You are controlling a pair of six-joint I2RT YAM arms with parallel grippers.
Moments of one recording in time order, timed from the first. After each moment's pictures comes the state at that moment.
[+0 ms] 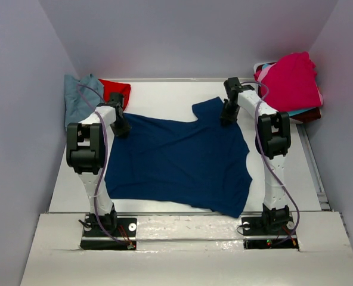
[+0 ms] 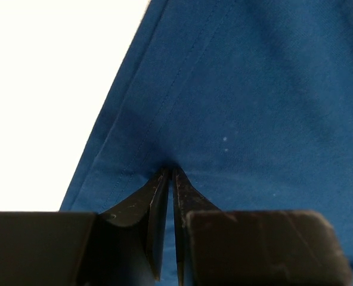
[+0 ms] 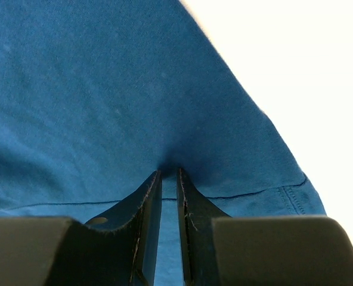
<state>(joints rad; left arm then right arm) -0.05 1.98 1.39 -0.63 -0.10 -0.47 0.21 2.33 1.98 -0.91 0.04 0.57</state>
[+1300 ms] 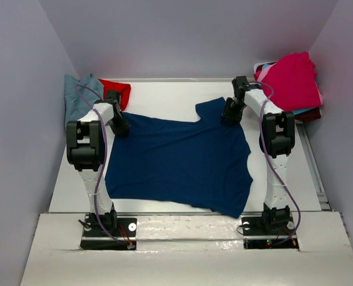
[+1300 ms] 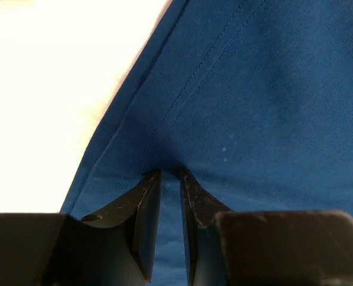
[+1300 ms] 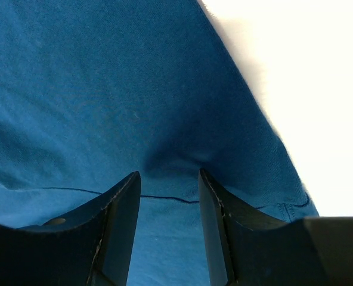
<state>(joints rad) -0.02 2.02 1.46 -0.69 -0.02 -0.48 0.14 2.33 1.98 -0.90 -0.11 0.50</state>
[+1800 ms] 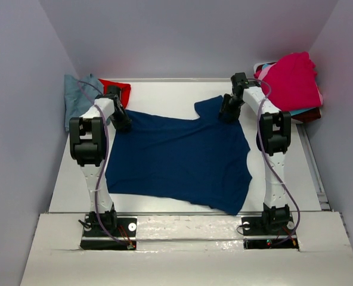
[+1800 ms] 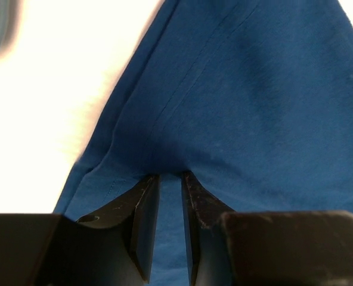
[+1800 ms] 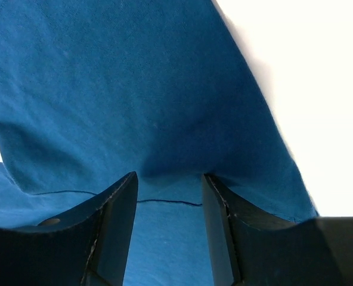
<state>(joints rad) -0.02 2.11 1.59 -0.73 0.03 -0.47 0.14 2.41 2.11 -0.93 -0.15 0.47</state>
